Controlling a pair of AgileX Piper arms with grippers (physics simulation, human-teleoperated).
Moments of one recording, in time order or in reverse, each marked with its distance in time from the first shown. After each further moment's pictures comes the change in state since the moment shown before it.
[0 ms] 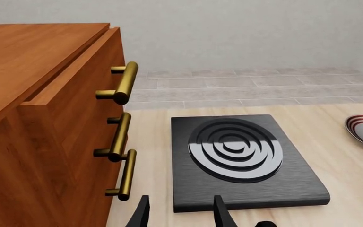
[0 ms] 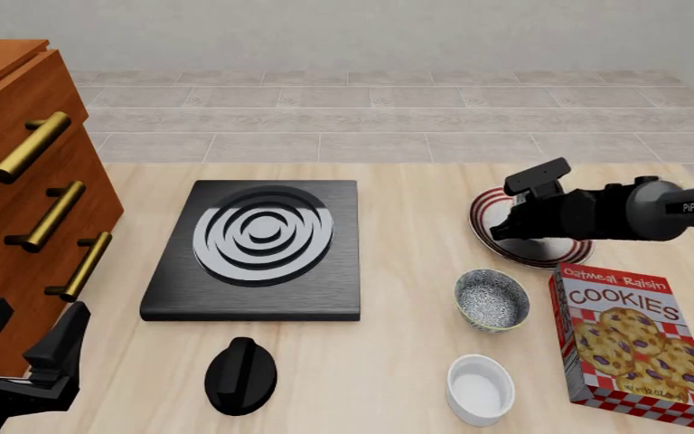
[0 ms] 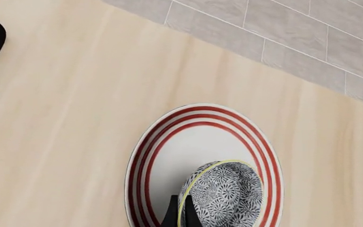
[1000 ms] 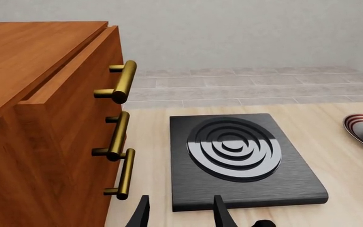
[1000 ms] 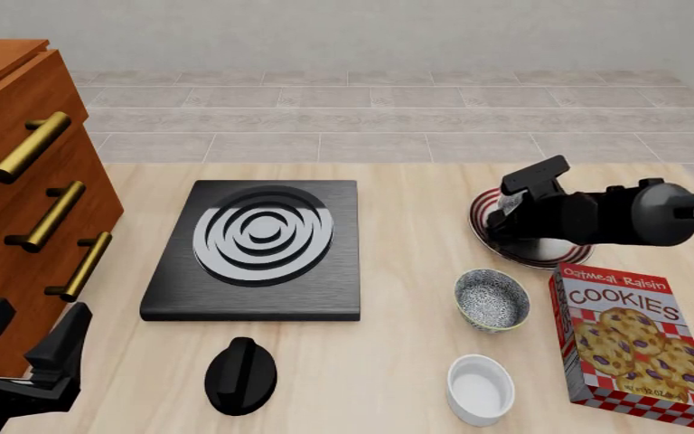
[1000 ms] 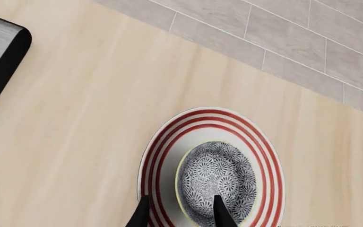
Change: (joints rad) left arm -0.006 0.001 0.000 0.004 -0.004; right arm 0.028 -0.058 0.054 -0.033 0.015
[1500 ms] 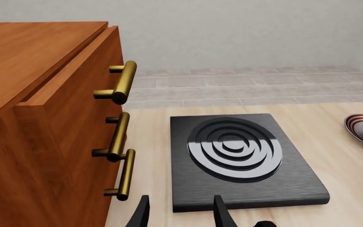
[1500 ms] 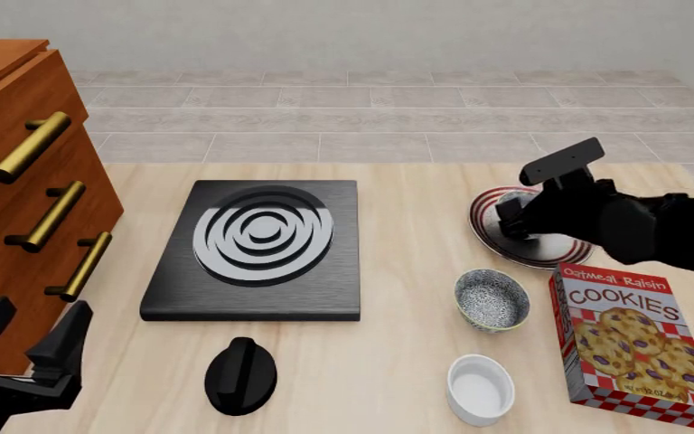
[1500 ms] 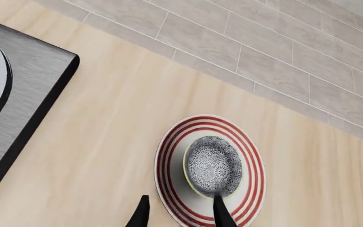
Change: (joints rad) left arm 0.002 0.022 0.000 -0.022 0.003; right arm 0.048 -0.322 0.204 -0.031 0.006
